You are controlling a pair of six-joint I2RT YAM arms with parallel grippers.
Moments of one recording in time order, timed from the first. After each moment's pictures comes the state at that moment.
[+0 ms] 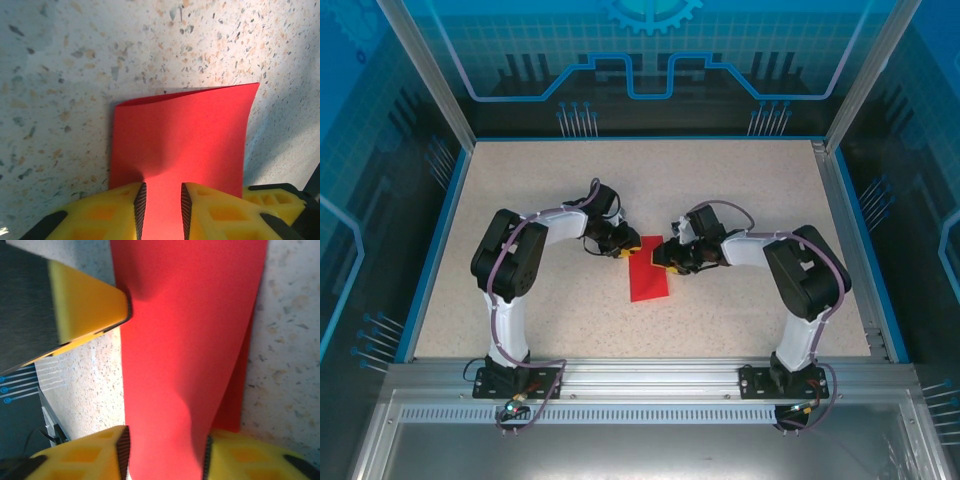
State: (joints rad) left arm -0.37 2.01 1.23 -0.39 0.56 -0.74; right arm 0.48 1.83 0.90 -0.04 -0.65 0.72
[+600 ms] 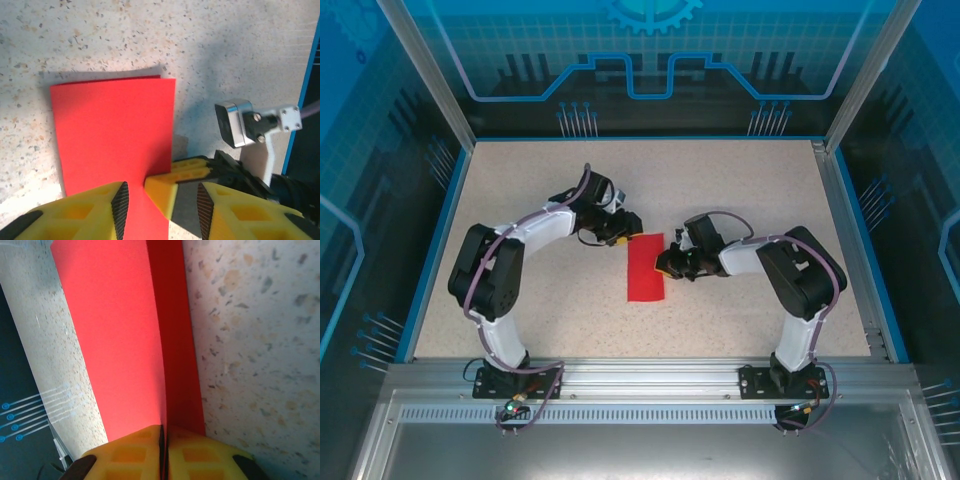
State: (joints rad) left arm -0.37 1.80 1.21 -0.42 0.56 -0.68; right arm 0.52 1.84 0.81 0.13 -0.54 0.97
